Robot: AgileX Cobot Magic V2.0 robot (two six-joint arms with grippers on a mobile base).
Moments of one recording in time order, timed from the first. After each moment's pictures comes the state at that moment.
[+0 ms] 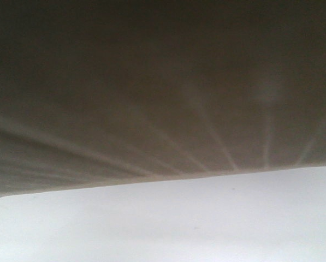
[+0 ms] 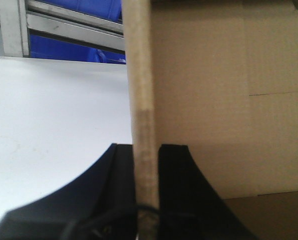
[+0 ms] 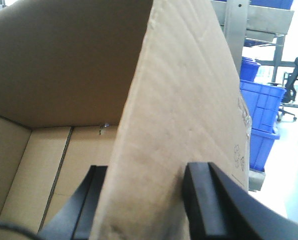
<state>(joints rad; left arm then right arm) -0.33 0.04 -0.45 -0.09 0.68 -0.09 0.00 0.02 -0.92 0.38 0.84 -0.17</state>
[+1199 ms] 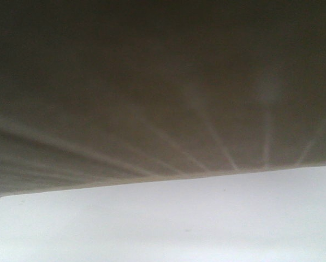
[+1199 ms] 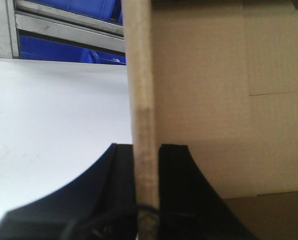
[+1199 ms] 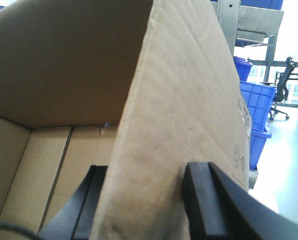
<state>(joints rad) -0.33 0.04 -0.45 -0.10 0.68 -0.09 0.00 0.02 -0.92 0.38 0.84 -0.17</state>
